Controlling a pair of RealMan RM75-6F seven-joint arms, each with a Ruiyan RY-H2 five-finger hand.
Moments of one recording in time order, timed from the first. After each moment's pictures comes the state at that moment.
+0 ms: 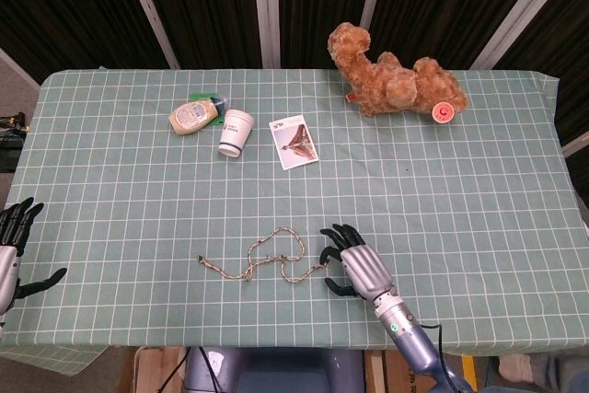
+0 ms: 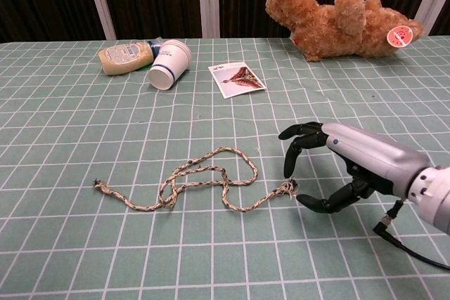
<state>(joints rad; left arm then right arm) -0.06 -1.15 -0.06 -1.60 1.51 1.54 -0.07 0.43 -1.65 0.10 -1.62 -1.39 1.06 -0.16</state>
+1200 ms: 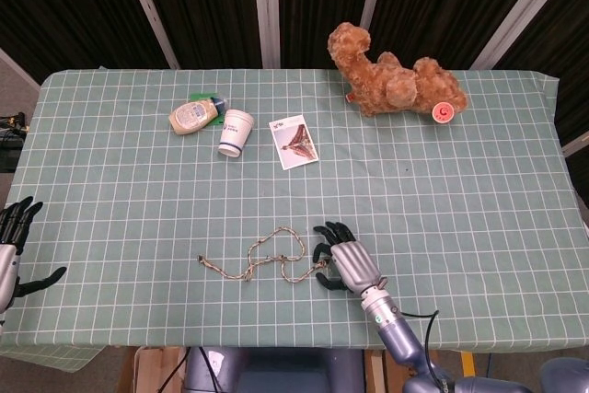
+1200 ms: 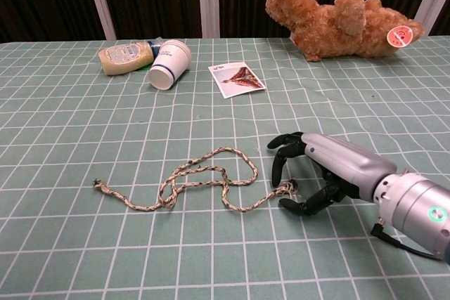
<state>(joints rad) -0.07 -1.15 -0.06 -1.60 1.50 1.53 -0.08 0.48 -1.76 0.12 -1.52 -1.29 1.05 -0.20</state>
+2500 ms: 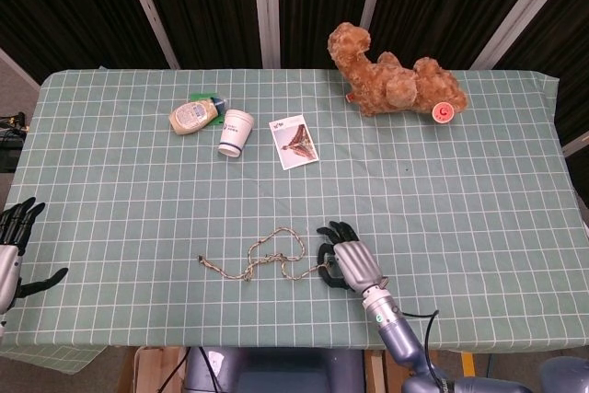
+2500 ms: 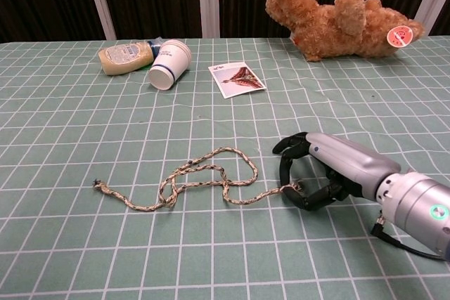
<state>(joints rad) -0.07 -1.14 -0.06 -1.61 1.50 1.53 -0.07 0.48 -1.75 0.12 -1.55 -1.24 1.06 -0.23</state>
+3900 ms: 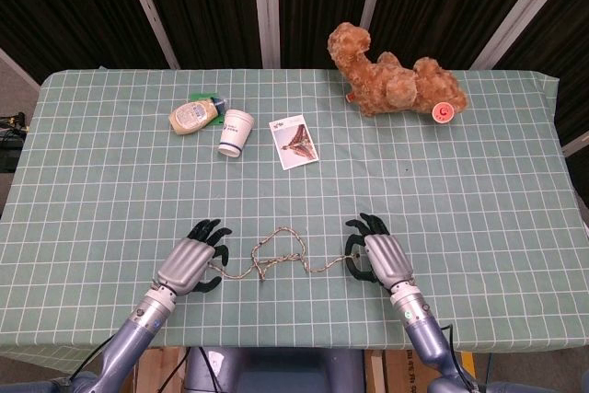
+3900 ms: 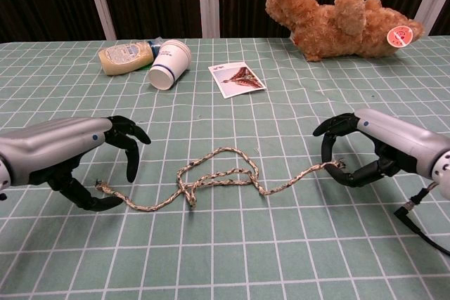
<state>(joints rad) -0.45 -1.55 -0.09 -1.79 1.25 1.05 0.55 0.44 -1.59 0.13 -1.67 -1.19 1.10 -0.18</state>
